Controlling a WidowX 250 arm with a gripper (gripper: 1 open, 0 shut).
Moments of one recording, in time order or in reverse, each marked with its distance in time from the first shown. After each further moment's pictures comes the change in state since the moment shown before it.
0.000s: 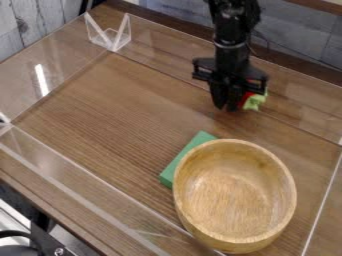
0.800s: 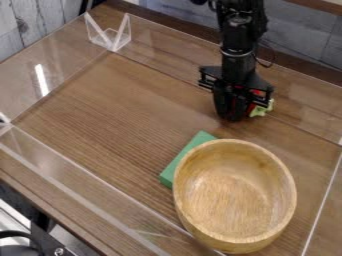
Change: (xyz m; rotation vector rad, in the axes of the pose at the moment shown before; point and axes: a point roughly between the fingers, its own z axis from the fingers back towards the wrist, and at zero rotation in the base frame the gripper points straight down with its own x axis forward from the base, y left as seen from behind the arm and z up) arm -0.006 -0.019 -0.013 -0.013 0.053 -0.105
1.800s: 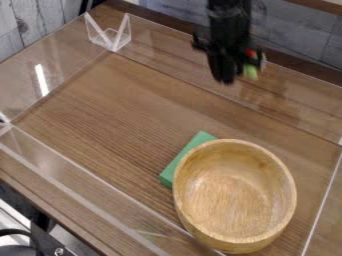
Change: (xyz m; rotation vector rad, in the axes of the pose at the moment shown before) arm 0.008 0.027 0.074 -0.026 -0.190 -0.062
